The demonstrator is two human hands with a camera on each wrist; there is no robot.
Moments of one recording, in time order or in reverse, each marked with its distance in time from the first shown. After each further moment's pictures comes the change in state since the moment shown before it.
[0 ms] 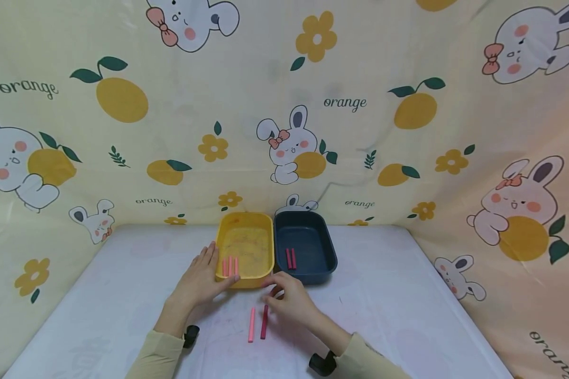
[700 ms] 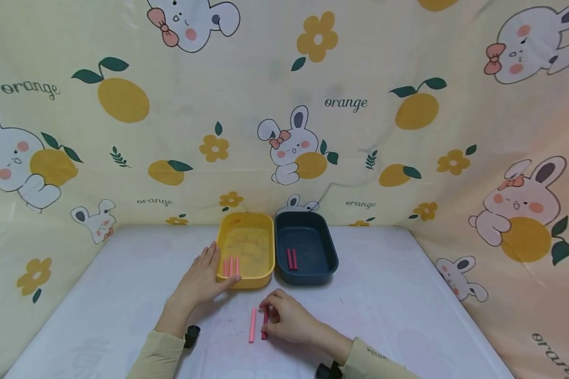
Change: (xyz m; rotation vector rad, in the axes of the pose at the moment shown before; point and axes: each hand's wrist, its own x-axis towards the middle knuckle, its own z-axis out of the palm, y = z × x) left_hand 0.002 -0.001 0.001 -0.011 -0.008 -0.008; right_hand -0.016 0.003 0.010 -0.199 -0.246 0.058
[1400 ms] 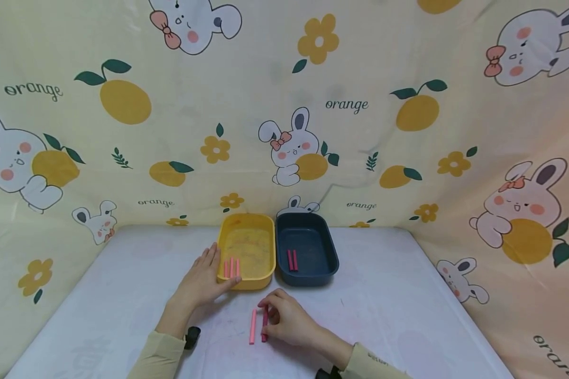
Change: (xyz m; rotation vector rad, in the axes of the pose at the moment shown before) left_hand 0.000 -0.003 0.000 0.006 0.010 0.016; right_hand 0.000 0.000 0.004 0.082 0.048 0.004
